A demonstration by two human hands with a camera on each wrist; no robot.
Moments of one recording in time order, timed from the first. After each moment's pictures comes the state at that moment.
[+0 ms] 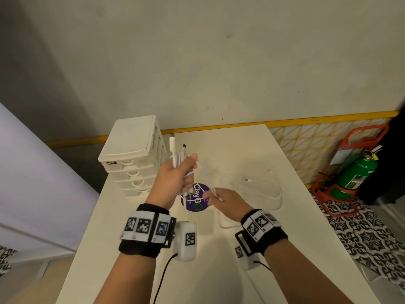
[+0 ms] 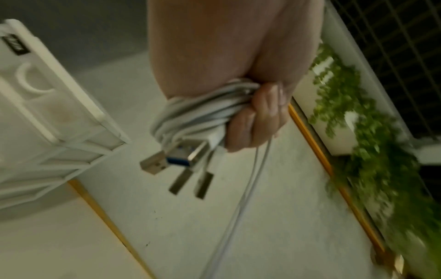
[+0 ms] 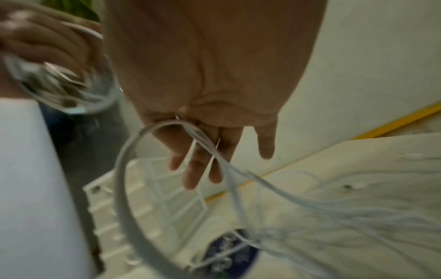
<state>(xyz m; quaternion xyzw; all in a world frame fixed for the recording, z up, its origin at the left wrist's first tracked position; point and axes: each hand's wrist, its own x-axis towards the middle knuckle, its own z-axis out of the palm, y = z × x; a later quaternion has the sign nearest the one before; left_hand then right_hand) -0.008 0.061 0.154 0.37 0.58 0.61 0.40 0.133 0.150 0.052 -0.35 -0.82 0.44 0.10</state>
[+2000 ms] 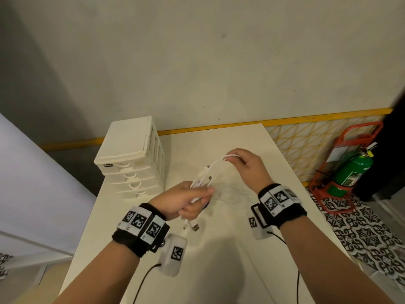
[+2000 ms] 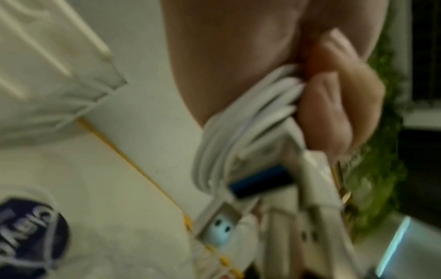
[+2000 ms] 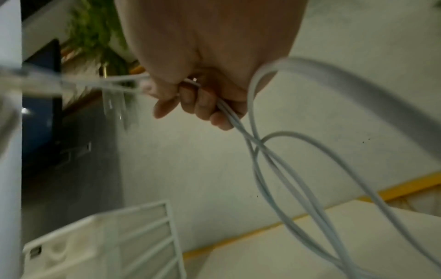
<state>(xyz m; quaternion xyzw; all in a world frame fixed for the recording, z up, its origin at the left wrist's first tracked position) -0.013 0.060 0.129 0.50 0.44 0.36 0.65 0.159 0.196 0.108 -0.32 -0.77 0.39 0.39</state>
